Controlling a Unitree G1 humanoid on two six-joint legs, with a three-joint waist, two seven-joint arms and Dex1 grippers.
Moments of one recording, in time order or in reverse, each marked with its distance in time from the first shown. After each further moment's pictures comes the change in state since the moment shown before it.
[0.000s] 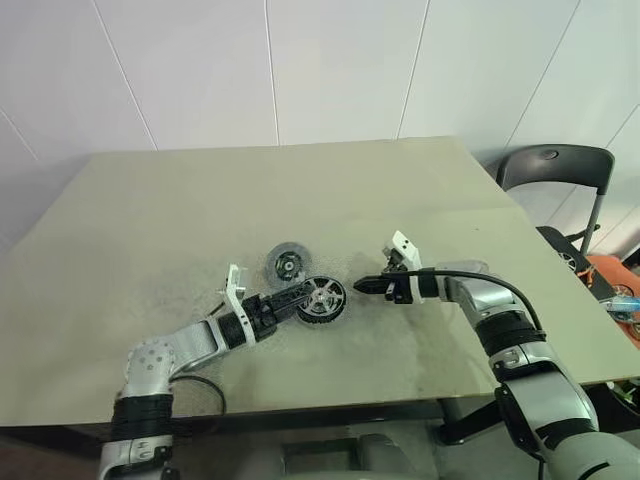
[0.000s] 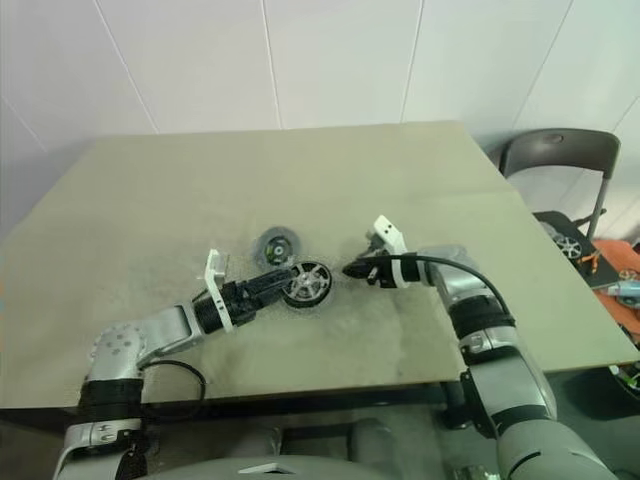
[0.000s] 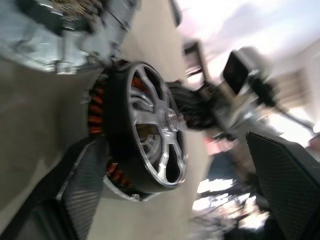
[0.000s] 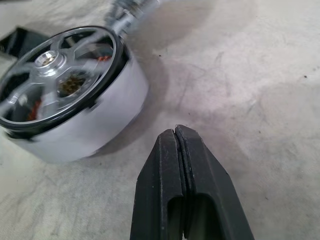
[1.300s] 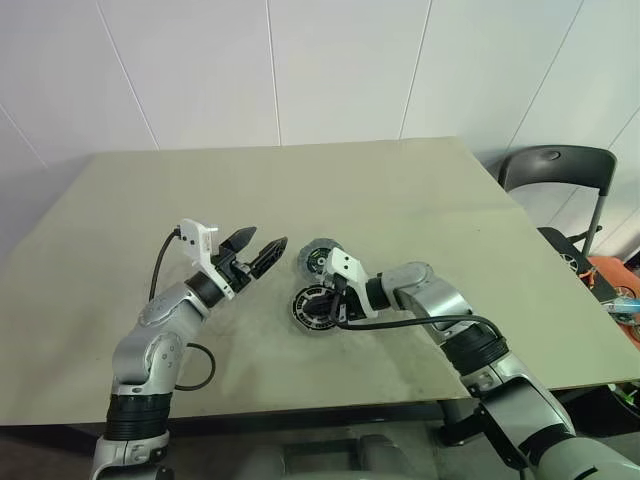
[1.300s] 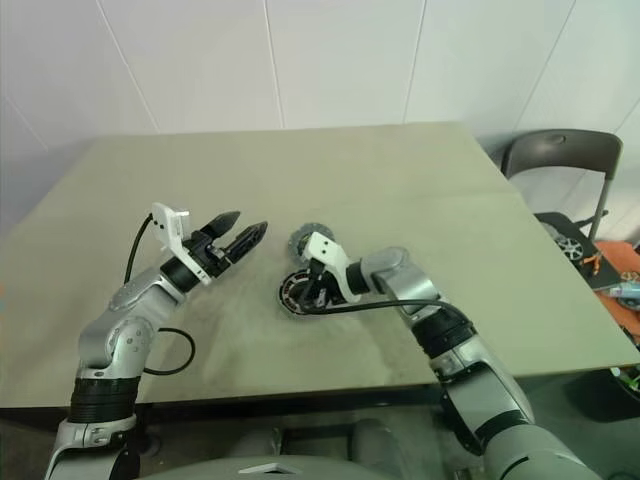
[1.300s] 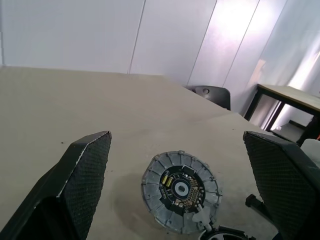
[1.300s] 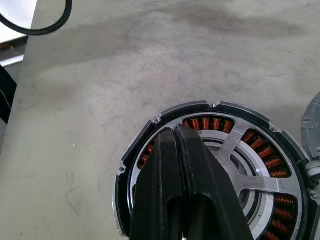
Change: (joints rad) left arm 0.009 -0.002 -0.059 -0.135 0.659 -0.718 -0.323; right arm 0.048 0.089 0.235 -0.352 -0.019 0.104 -0.045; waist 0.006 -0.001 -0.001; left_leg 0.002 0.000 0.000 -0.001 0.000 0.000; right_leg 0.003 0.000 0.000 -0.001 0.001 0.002
